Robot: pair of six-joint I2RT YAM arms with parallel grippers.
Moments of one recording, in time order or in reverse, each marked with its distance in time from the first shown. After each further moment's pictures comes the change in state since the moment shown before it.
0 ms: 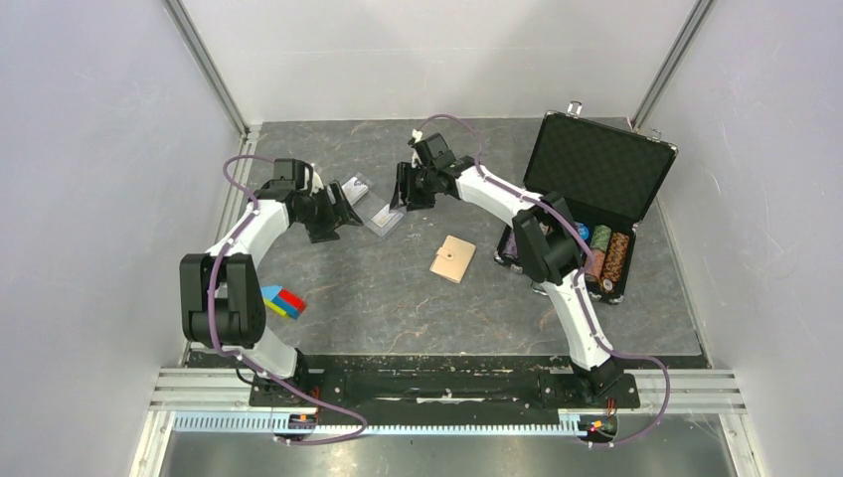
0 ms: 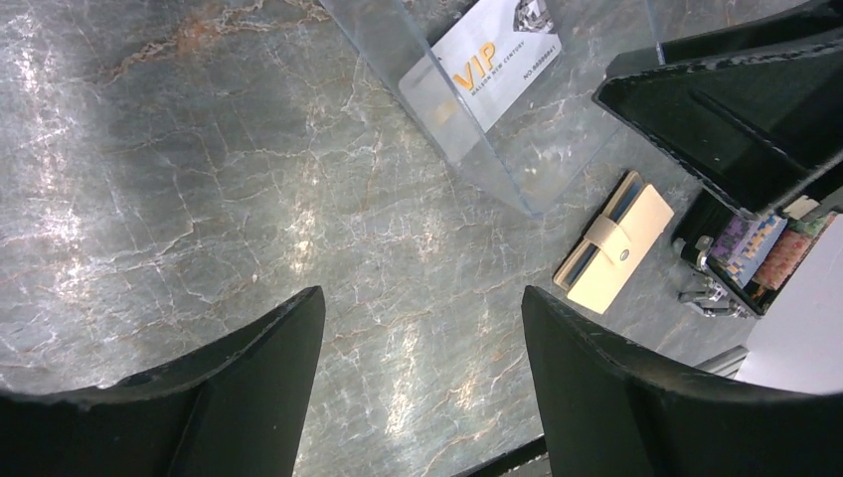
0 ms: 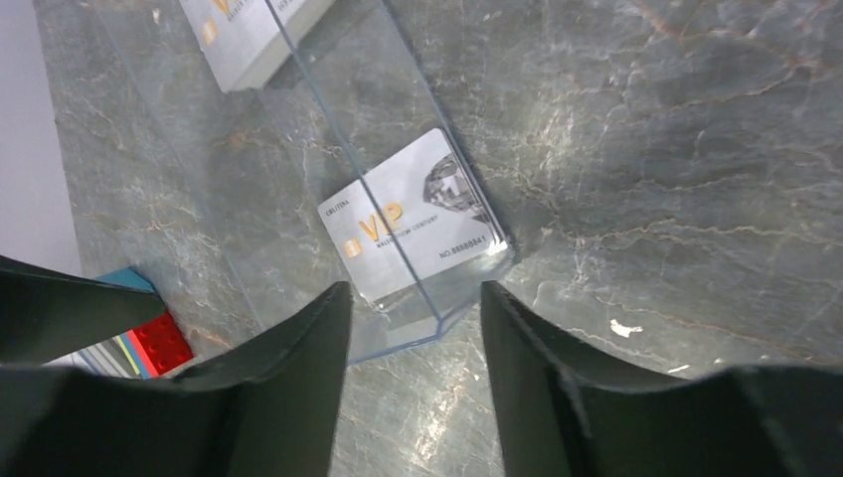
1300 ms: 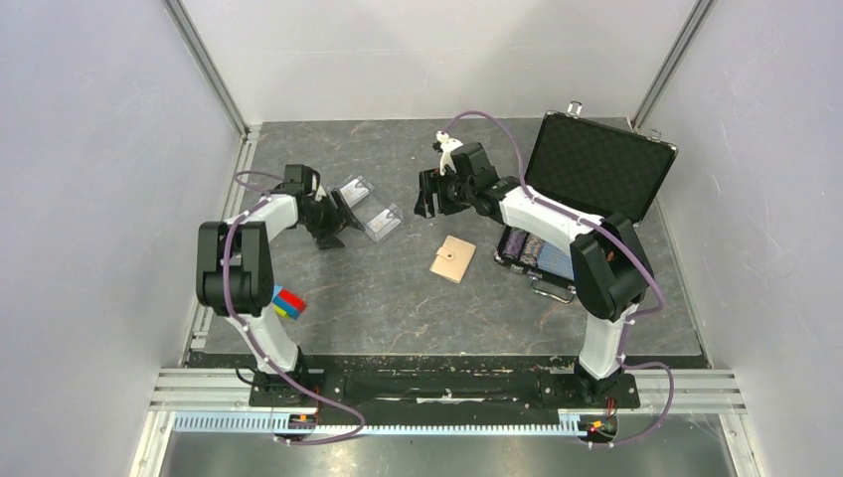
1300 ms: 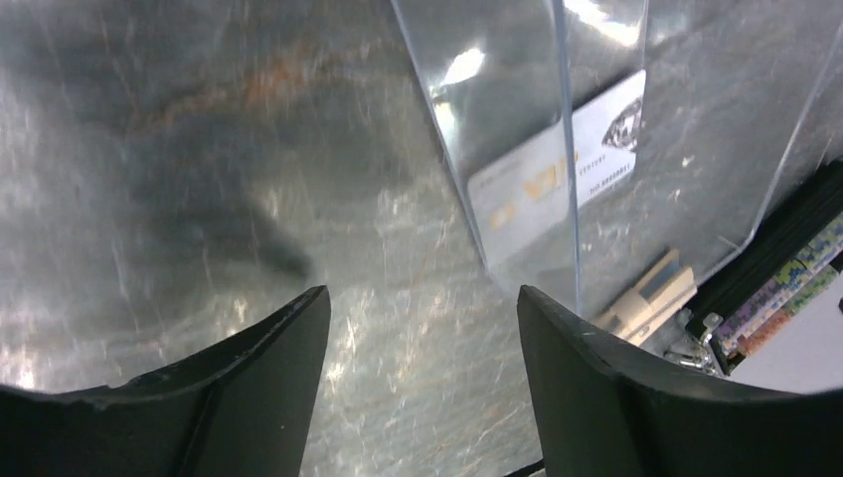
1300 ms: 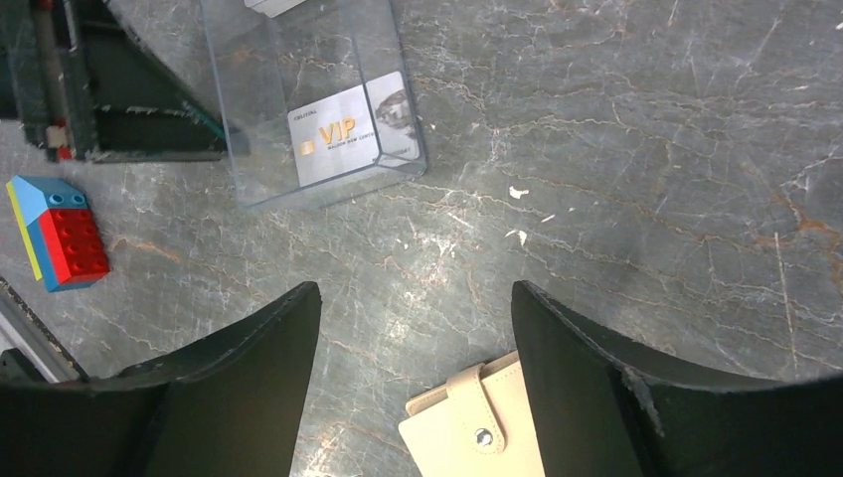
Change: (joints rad) left arm 0.015 0.167 -0.009 0.069 -0.021 -0.126; right arm -0.022 -0.481 -0.573 0.258 0.079 -0.262
